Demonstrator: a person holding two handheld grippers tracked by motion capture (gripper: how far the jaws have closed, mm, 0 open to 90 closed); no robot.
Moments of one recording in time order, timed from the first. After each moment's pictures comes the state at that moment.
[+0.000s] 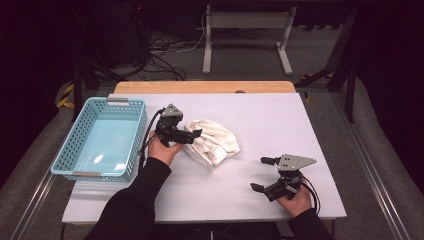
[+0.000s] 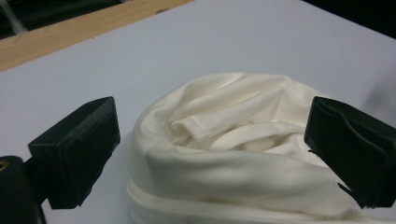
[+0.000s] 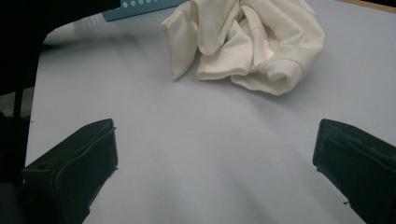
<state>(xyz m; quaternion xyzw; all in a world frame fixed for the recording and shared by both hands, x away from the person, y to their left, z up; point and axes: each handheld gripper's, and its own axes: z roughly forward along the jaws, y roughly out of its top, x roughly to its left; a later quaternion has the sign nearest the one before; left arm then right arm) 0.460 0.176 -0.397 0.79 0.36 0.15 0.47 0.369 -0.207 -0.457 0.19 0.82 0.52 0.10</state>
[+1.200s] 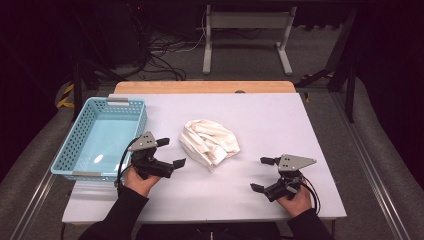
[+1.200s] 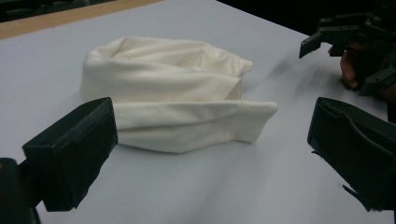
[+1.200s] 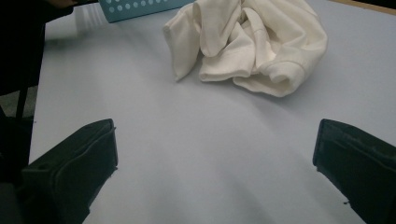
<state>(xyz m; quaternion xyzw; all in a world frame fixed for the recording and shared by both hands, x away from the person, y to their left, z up) 0.368 0.227 -0.419 0.78 0.31 0.12 0.53 0.368 -0.207 -0.457 0.19 0.82 0.52 0.10</state>
